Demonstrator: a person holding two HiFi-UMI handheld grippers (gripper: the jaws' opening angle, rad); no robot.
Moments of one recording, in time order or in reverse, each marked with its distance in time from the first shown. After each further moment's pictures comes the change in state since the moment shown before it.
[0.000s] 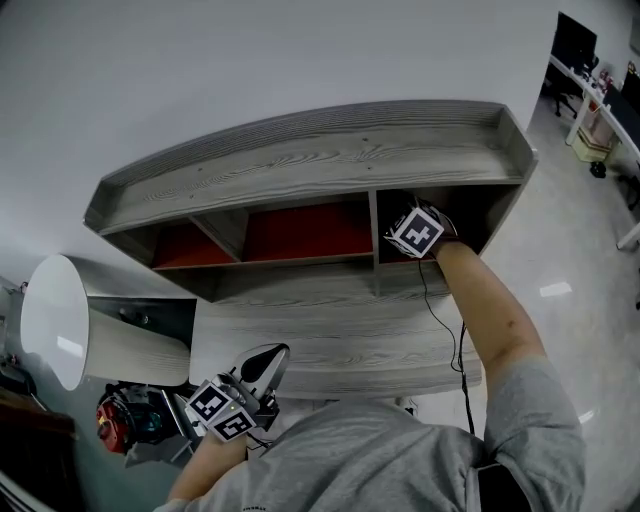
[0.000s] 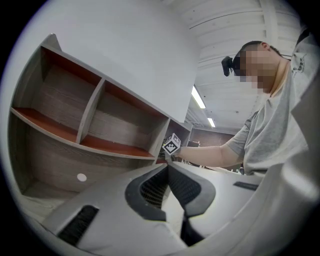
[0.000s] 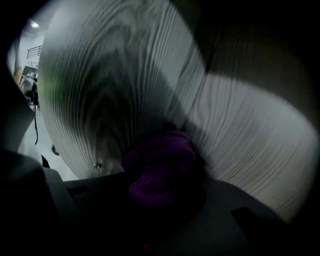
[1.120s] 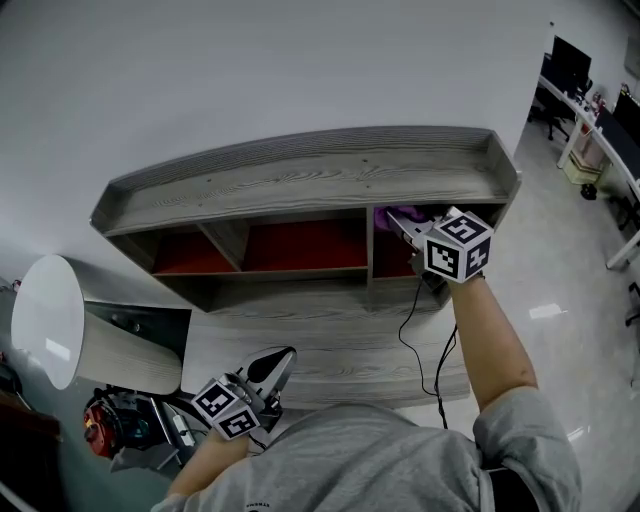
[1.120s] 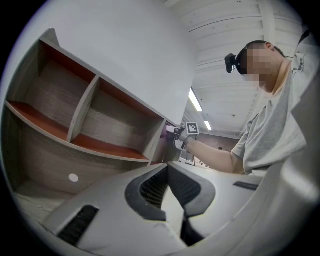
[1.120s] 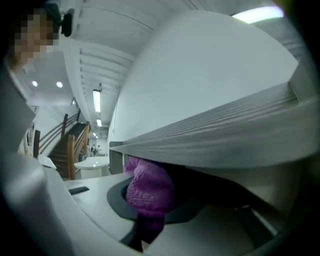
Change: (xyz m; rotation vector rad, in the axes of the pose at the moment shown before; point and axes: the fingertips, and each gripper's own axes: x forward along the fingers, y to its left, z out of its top) left arm 0.015 -0.012 0.003 -0.018 -0.032 -0.048; right arm -0.172 -0.017 0.114 0.442 -0.682 0.046
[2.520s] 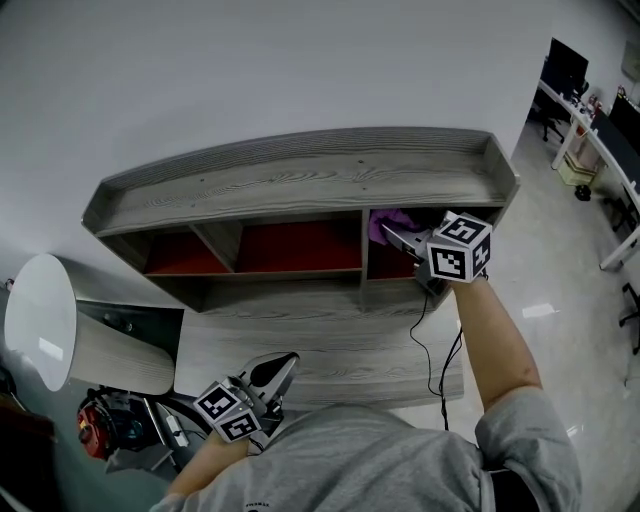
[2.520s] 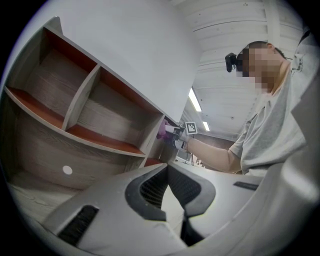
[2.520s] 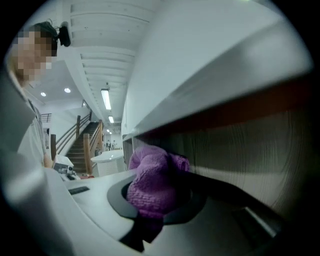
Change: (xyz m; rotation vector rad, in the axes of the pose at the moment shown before) left arm 0.009 -0.004 -0.016 -0.045 0.019 -0.033; right arm -0.002 0.013 -0.026 0.016 0.109 0.159
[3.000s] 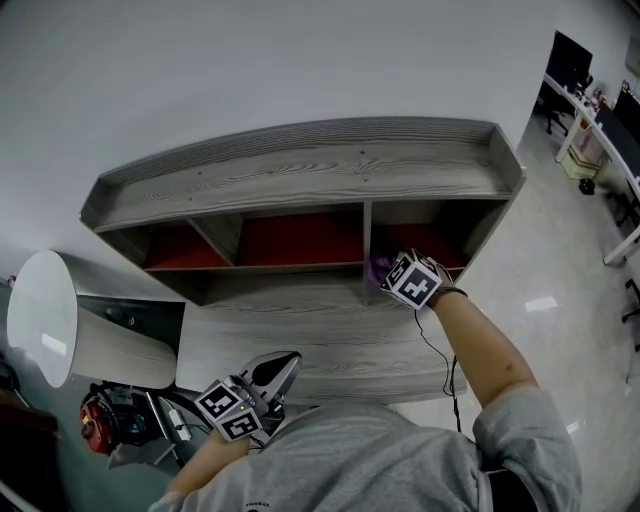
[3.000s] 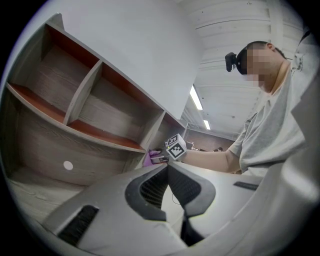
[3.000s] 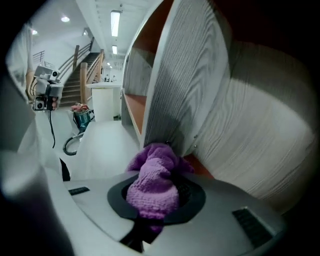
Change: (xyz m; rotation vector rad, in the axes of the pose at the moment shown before) left arm 0.000 -0.002 -0.011 -0.018 0.027 0.003; right arm 0.030 -0.011 -0.195 -0.366 0.665 -0.124
